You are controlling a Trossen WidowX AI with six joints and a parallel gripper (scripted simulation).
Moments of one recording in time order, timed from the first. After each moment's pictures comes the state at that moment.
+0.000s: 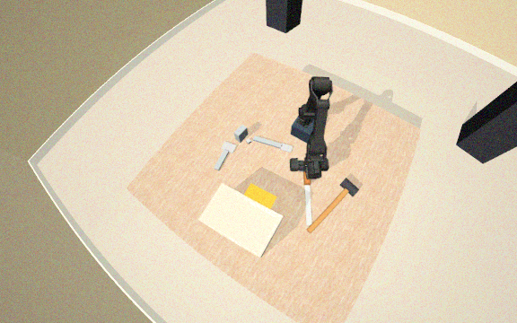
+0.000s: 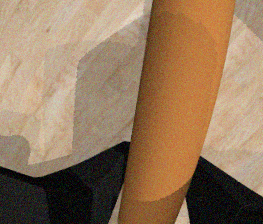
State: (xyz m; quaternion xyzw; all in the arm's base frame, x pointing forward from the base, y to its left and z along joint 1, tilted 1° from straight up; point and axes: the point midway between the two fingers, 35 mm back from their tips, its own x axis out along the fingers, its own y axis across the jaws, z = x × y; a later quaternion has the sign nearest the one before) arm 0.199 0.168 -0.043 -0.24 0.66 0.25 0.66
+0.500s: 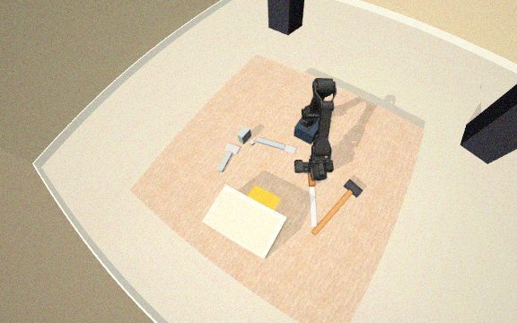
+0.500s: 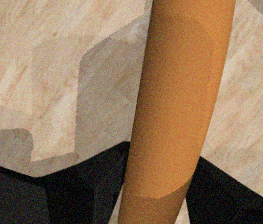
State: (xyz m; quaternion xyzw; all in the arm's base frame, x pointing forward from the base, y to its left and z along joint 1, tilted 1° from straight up) arm 0.198 0.173 -0.043 -0.24 0.66 0.25 0.66
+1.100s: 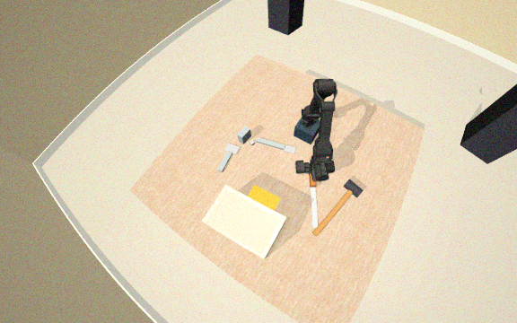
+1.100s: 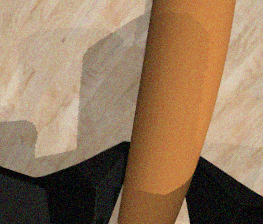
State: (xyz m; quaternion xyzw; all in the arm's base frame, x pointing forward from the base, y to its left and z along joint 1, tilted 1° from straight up) arm 0.196 0.179 -0.043 -0.24 0.66 0.25 0.66
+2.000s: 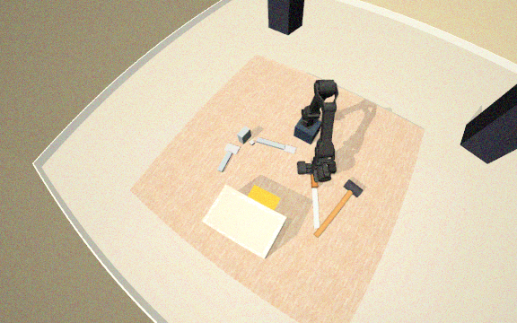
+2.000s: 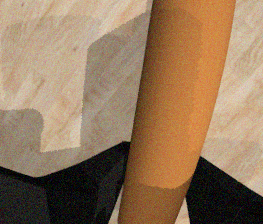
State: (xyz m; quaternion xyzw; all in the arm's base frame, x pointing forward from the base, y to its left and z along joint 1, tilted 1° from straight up) arm 0.195 0.188 -0.043 -0.24 0.66 0.25 0.66
